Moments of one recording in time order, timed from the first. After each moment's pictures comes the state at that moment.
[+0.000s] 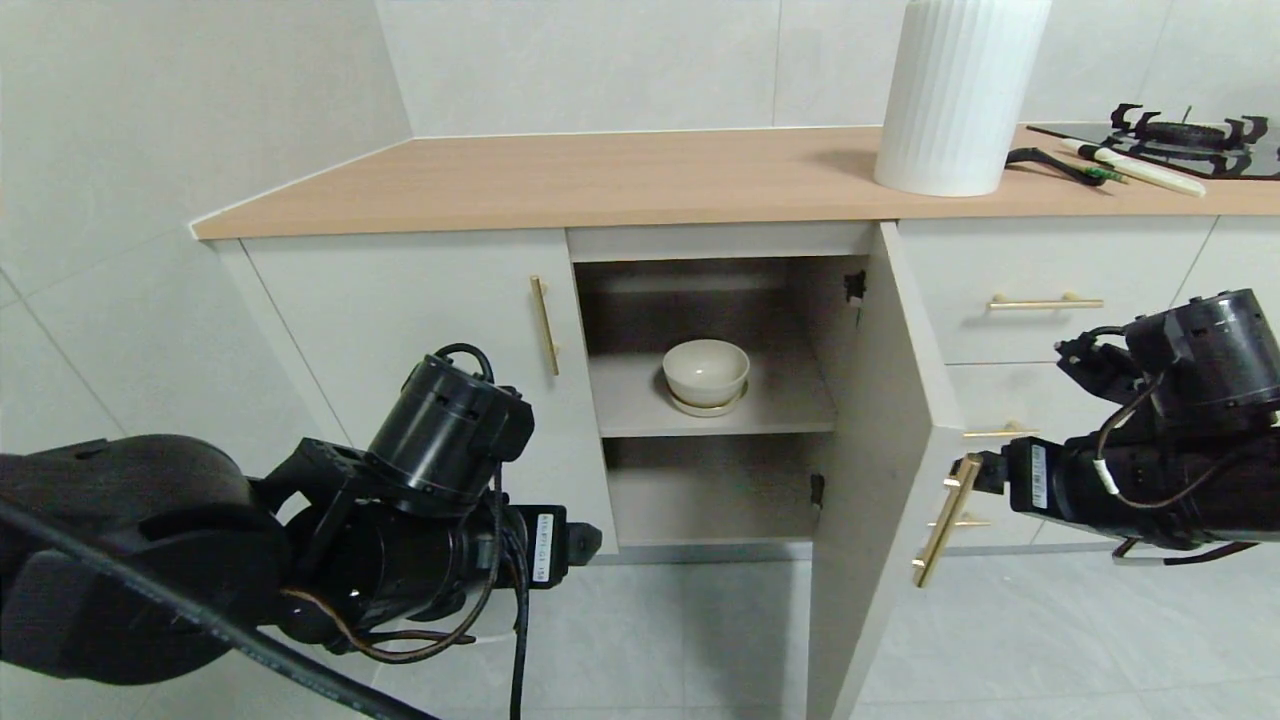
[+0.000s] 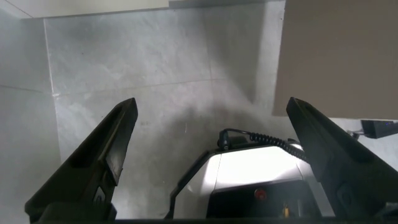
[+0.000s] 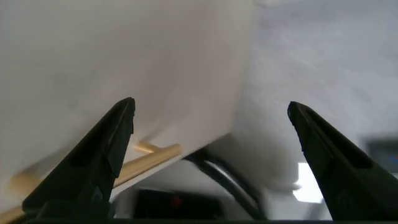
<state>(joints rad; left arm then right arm) -0.65 1.68 -0.93 0.10 0.31 -0.48 0.35 1.54 -0.87 0.05 -0.01 0.46</state>
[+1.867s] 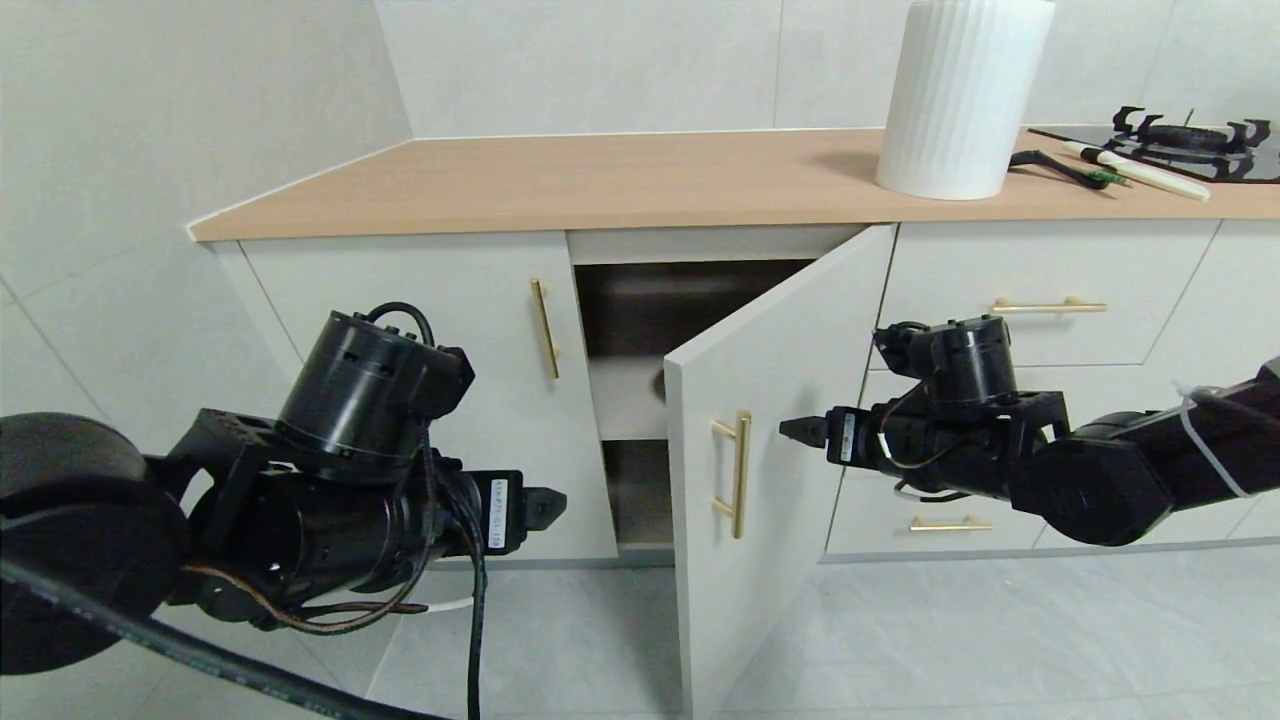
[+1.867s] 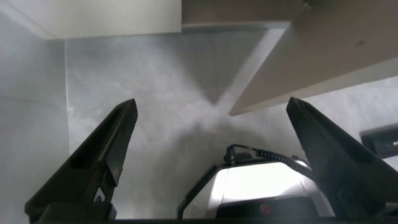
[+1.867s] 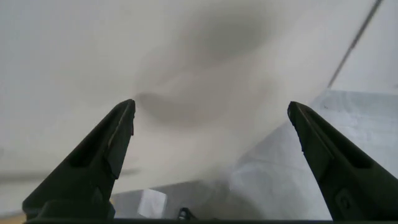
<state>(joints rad) -0.58 1.60 -0.93 0.10 0.31 -0.42 0.47 1.96 -1.03 -0.47 0.00 0.42</state>
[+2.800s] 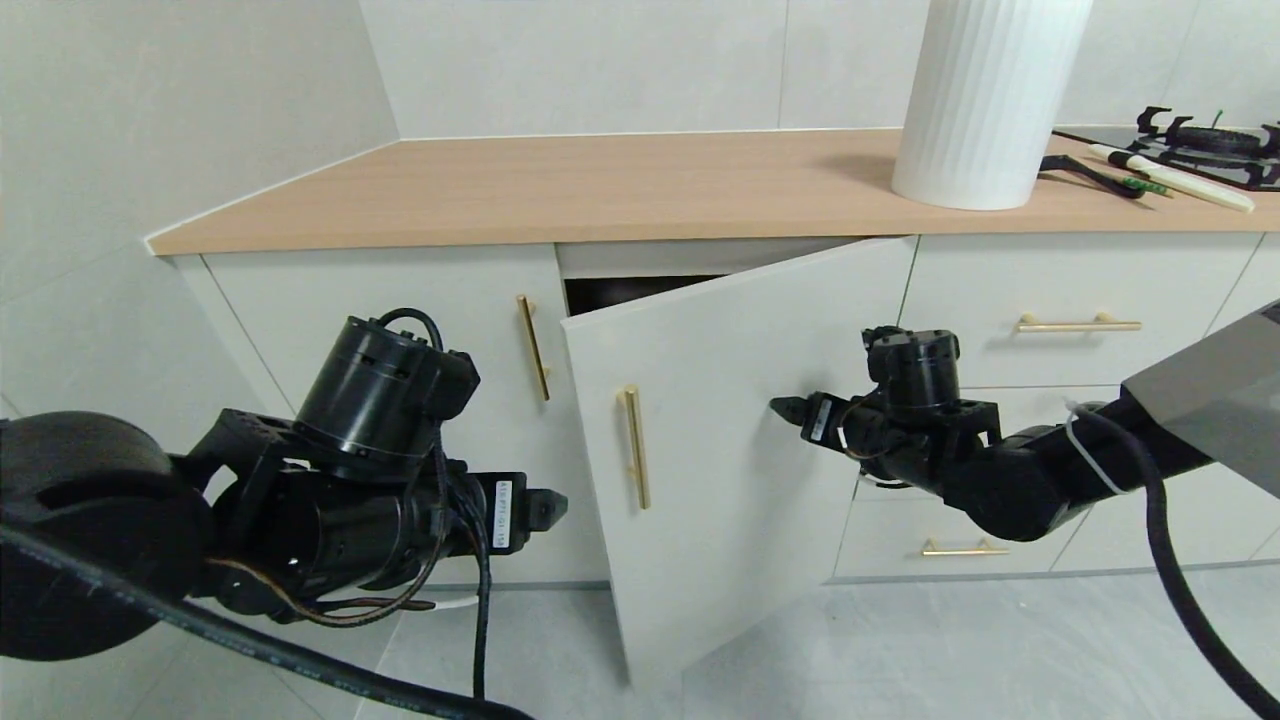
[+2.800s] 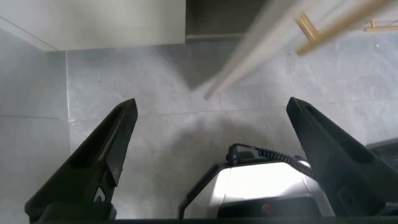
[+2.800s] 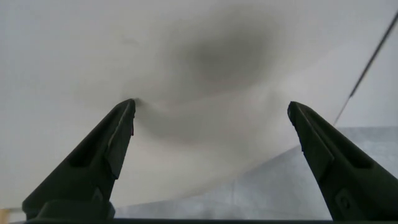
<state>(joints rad) -0.58 1.62 -0.93 0.09 0.31 -0.42 0.47 2.12 -1.13 -0.62 -0.15 0.53</state>
